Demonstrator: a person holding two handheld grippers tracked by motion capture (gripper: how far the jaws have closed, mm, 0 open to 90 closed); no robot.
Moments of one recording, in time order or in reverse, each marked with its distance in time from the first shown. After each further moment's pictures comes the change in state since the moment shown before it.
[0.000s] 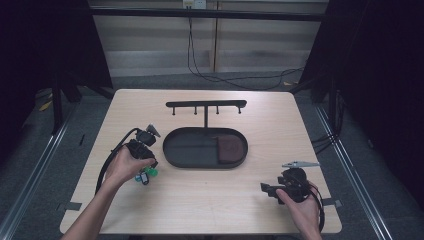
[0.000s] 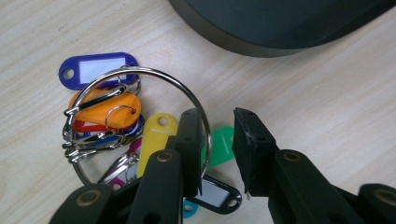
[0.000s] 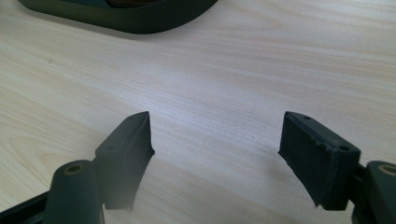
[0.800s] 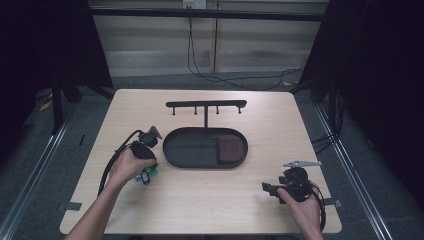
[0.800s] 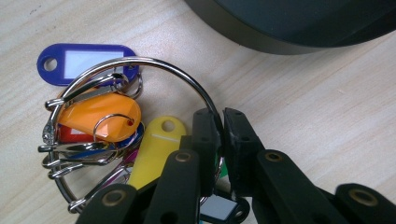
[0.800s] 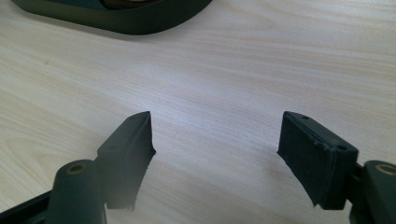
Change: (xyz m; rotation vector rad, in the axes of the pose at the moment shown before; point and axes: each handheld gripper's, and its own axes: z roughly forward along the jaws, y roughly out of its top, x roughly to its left) left arm 0.007 0.004 0.019 0.045 -0.023 -0.029; right arm -0.003 0.001 -0.002 0.003 -0.008 0.014
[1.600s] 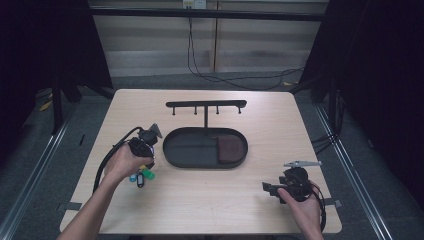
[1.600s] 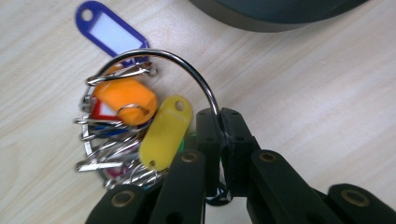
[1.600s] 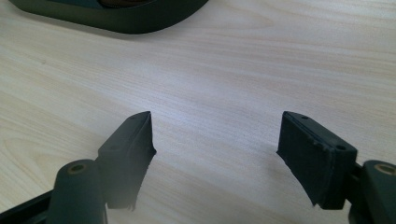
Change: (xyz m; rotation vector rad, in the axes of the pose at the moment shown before) left arm -0.007 0.003 -0.027 0.078 0.028 0.052; right arm -0.001 0.000 0.000 0.005 -0.002 0.002
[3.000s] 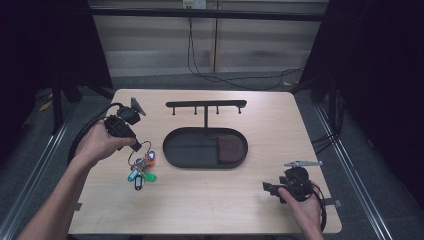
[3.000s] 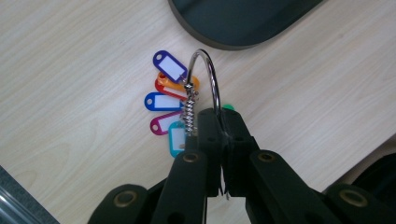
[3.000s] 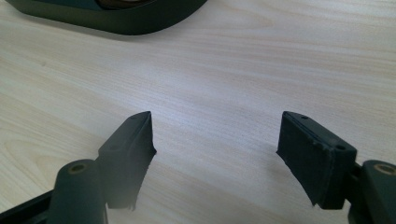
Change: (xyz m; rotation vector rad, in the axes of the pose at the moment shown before) left arm 0.008 -0.013 -0.103 -0.106 -0.031 0.041; right arm -0.002 0.000 0.000 0.000 0.005 0.009
